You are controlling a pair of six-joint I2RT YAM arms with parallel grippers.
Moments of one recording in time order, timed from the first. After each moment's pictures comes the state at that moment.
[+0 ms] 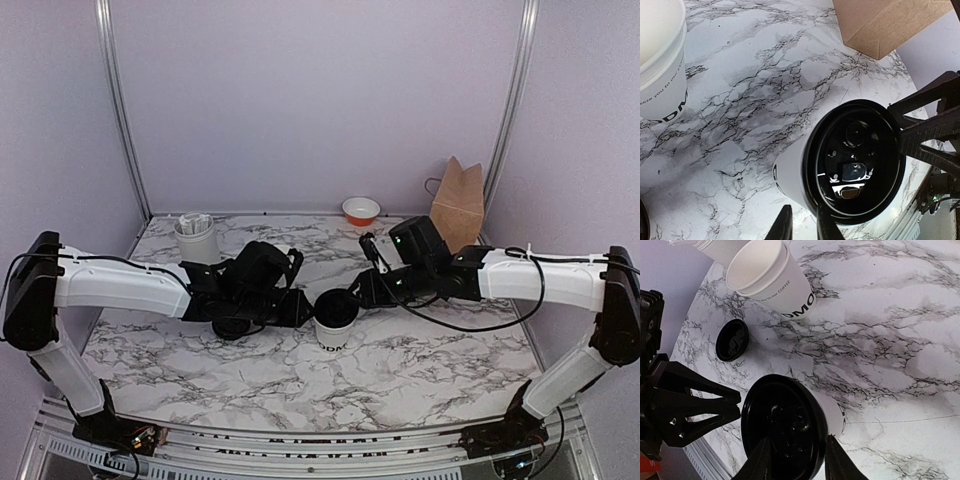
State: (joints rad) left arm -1.01 1.67 1.07 -0.13 -0.04 -0.69; right arm 0.79 1.47 1.00 -0.26 -0.21 0.54
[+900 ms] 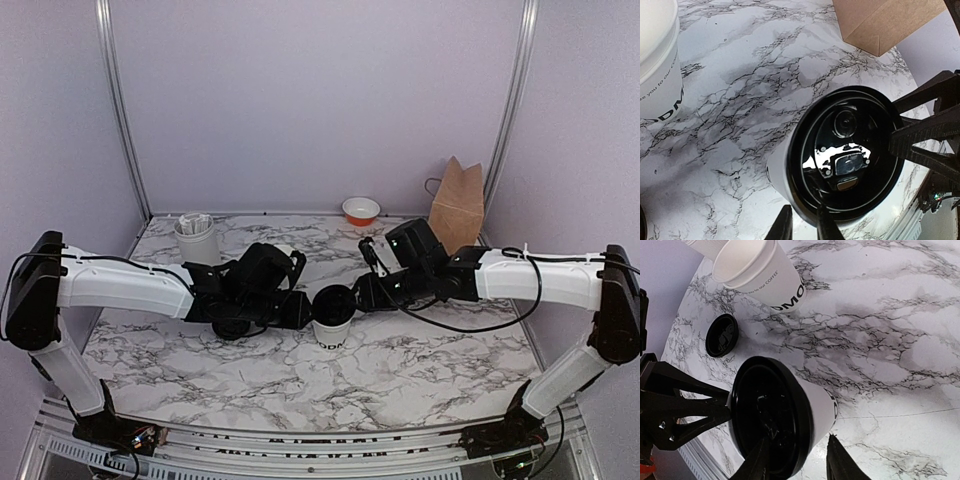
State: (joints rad) left arm -1.02 1.68 1.08 -0.14 -0.05 -0.69; right arm 0.80 1.49 1.00 -0.29 -0.18 0.54
